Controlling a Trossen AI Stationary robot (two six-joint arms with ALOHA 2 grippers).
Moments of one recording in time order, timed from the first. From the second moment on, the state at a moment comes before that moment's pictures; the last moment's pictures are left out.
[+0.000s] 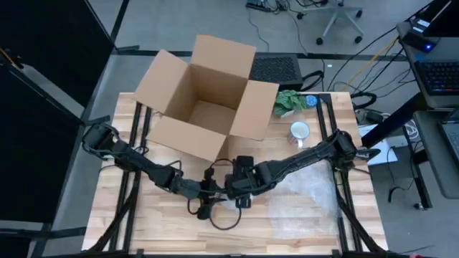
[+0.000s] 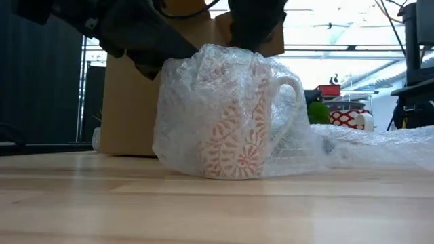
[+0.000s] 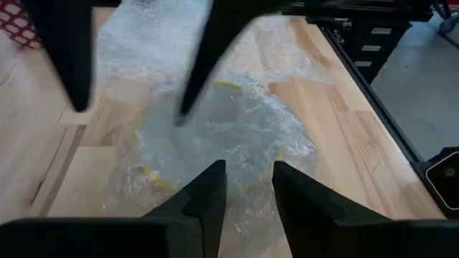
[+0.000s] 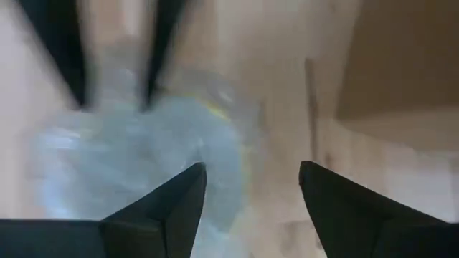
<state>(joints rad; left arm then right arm) -0.45 1.62 0.76 0.38 -0.26 -0.23 0.34 1.98 1.74 -0.92 0.32 0.30</state>
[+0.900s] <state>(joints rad) -0.44 1.62 0.76 0.38 -0.26 -0.23 0.34 1.98 1.58 -0.71 0.26 0.27</state>
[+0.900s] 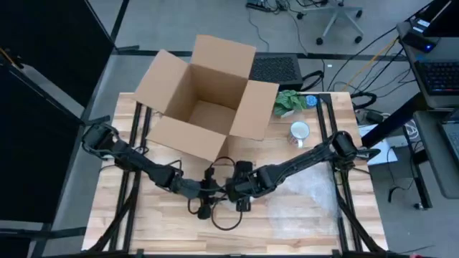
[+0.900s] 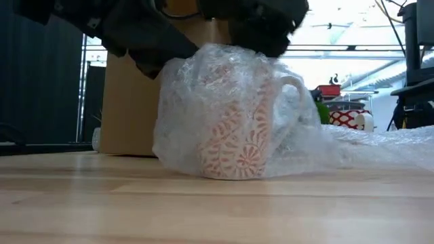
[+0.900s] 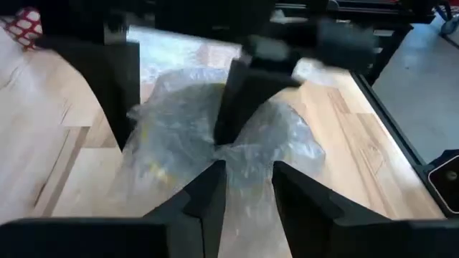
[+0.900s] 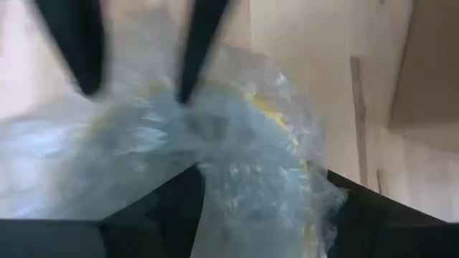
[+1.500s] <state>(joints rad) -0.44 1.62 0.76 0.37 -0.26 -0.23 0.35 1.98 1.86 -1.09 0.26 0.27</state>
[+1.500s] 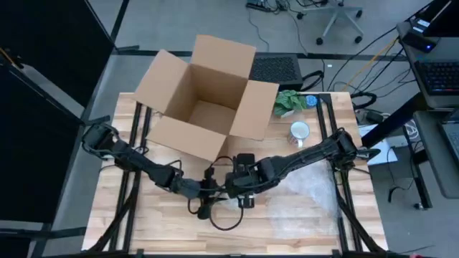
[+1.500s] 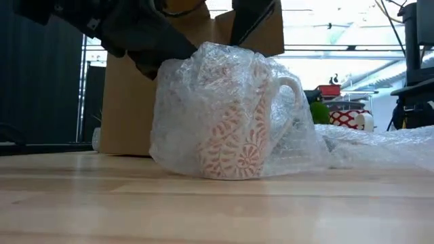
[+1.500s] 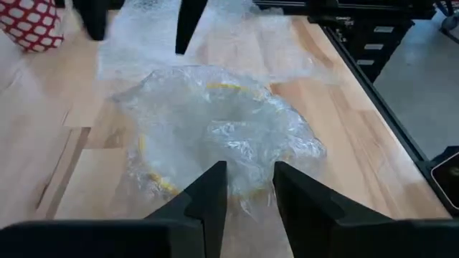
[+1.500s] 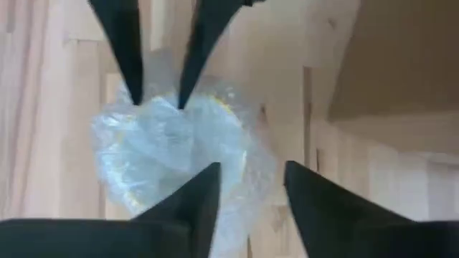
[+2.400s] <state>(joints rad) -0.43 1.62 0.76 0.37 -0.26 -0.23 0.29 1.98 1.40 -0.44 0.08 0.32</state>
